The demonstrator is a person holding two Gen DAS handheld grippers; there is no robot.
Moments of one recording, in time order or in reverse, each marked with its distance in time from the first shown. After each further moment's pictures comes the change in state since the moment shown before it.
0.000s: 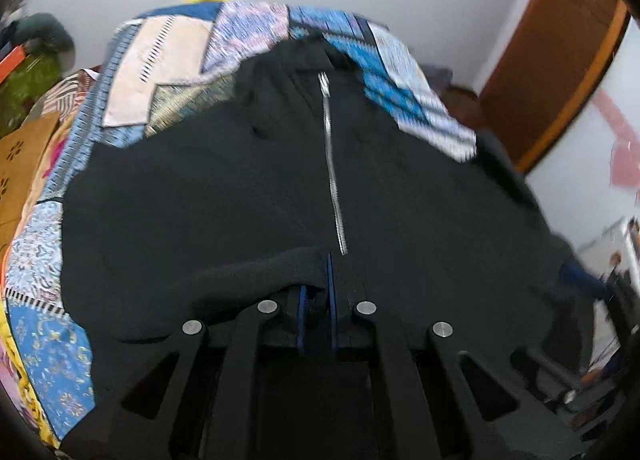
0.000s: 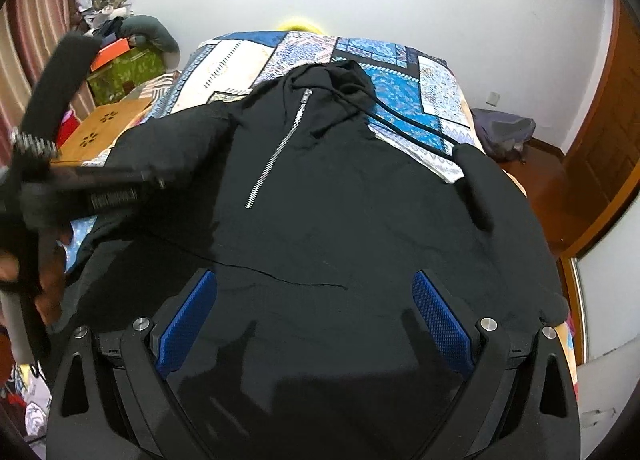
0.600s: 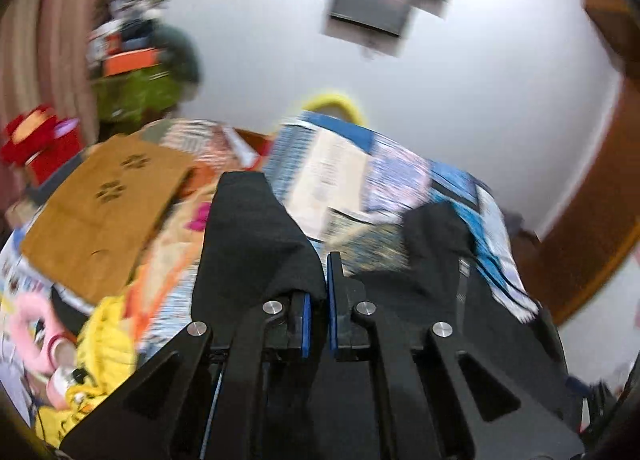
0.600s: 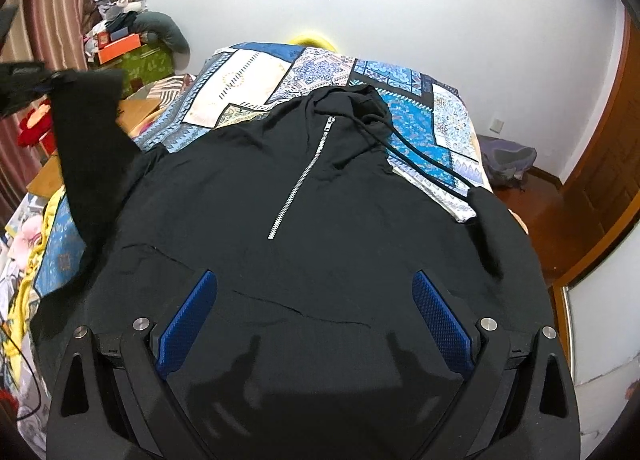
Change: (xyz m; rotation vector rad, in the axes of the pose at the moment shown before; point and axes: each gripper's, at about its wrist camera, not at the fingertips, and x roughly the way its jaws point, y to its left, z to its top) left arm -0.149 0.163 0.031 -0.301 -0.405 0.194; right arm -0.008 0.032 0.024 -0.080 -0.050 -0.019
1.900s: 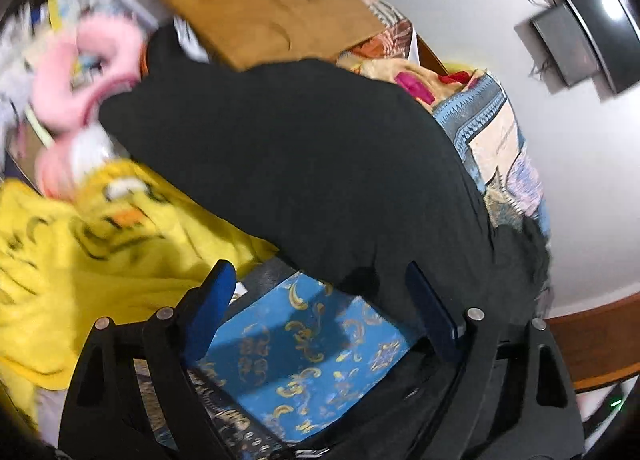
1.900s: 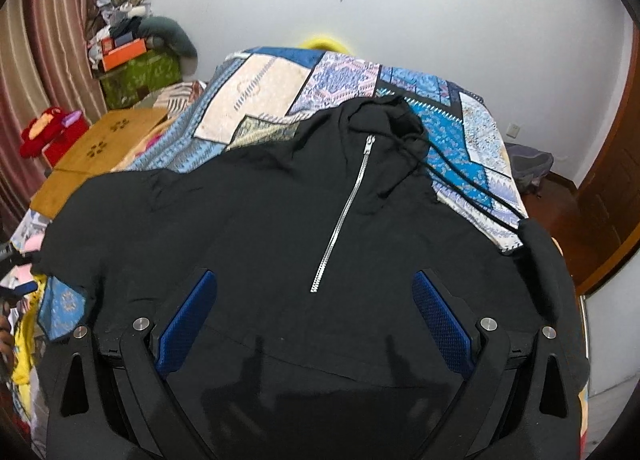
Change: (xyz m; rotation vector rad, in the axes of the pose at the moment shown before) left arm 0.006 0.233 -0.179 -0.734 0.291 0.089; right arm 0.035 0.042 0.025 0.026 -0.002 0.047
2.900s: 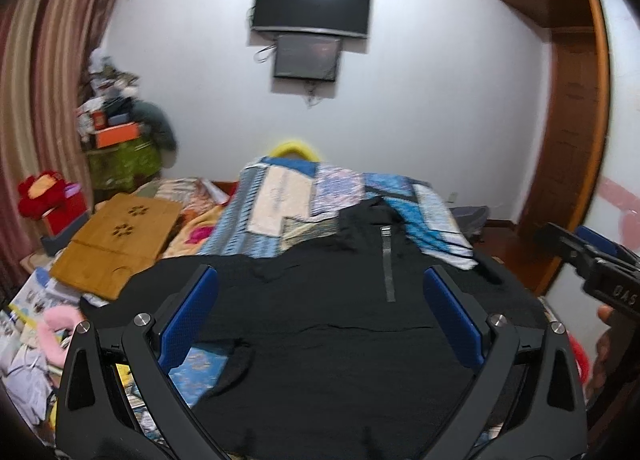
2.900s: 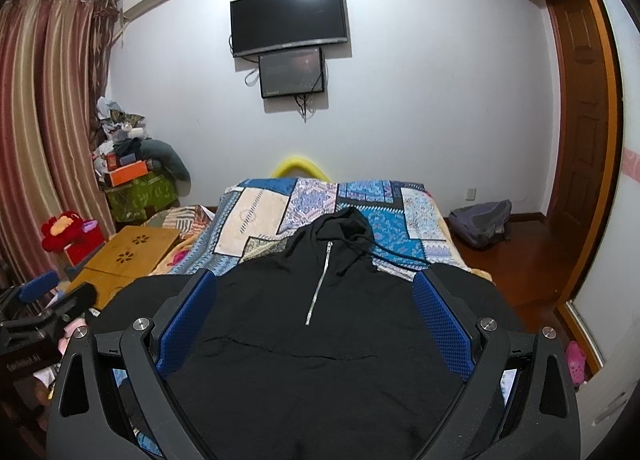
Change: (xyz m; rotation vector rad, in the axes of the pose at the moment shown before) left arm -0.193 -0.218 -0.205 0.880 -0.503 -0.166; right arm -0.156 -0.003 -0.034 0.159 -0.422 -0.057
